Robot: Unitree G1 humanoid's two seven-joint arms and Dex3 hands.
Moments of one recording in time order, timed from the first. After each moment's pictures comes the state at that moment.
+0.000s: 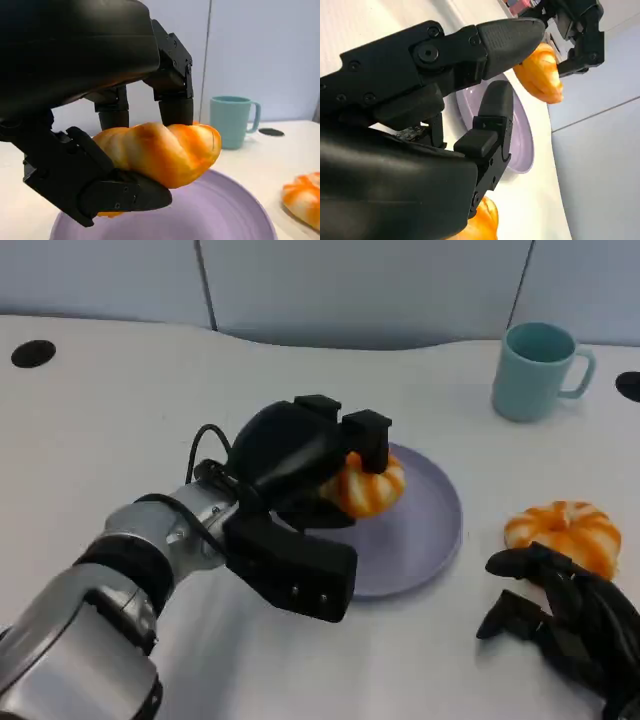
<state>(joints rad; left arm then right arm) -0.98 0.10 -0.66 1.26 0.80 -0.70 0.49 -0.18 -0.05 -0.19 0.65 0.39 -0.09 0.68</state>
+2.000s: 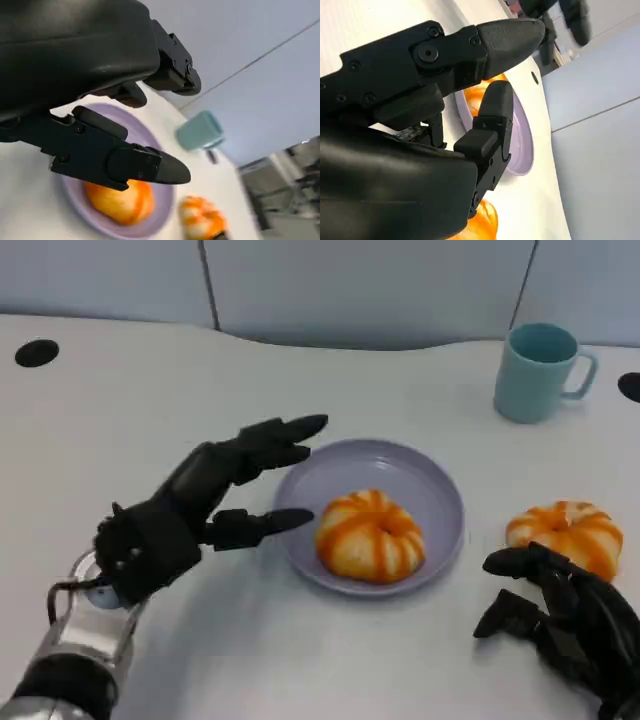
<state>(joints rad) -0.57 0.13 -0.12 0.92 -0.06 -0.80 -0.39 -0.18 -0.04 -0.18 0.65 0.39 -0.09 0.67</state>
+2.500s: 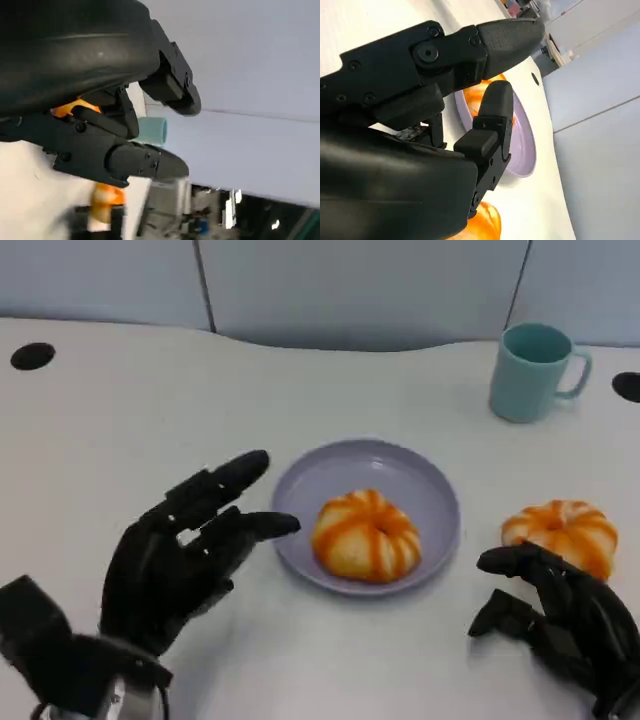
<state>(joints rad) -0.08 -0.02 0.01 0.23 -0.52 -0.28 -0.45 -0.19 -0.04 -0.18 0.63 0.39 -0.05 0.66</state>
